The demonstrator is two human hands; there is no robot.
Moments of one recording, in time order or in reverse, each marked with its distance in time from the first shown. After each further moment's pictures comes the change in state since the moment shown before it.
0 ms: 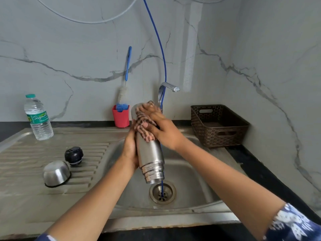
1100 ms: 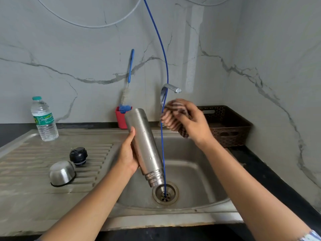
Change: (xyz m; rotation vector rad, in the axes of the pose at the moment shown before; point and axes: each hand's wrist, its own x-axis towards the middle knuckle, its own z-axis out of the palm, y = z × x) left_hand -0.022 0.003 -0.016 0.076 0.232 0.044; right_hand -0.023 -0.003 -0.055 0.299 0.345 0.177
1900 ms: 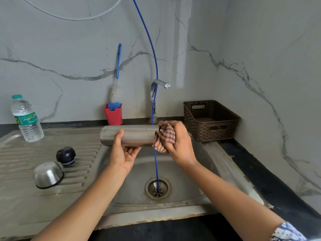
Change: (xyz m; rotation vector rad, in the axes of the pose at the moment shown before) left_hand 0.000 -0.012 0.003 -0.252 0.300 -0.065; right_hand -0.064 0.042 0.020 -0.367 0.064 -0.158
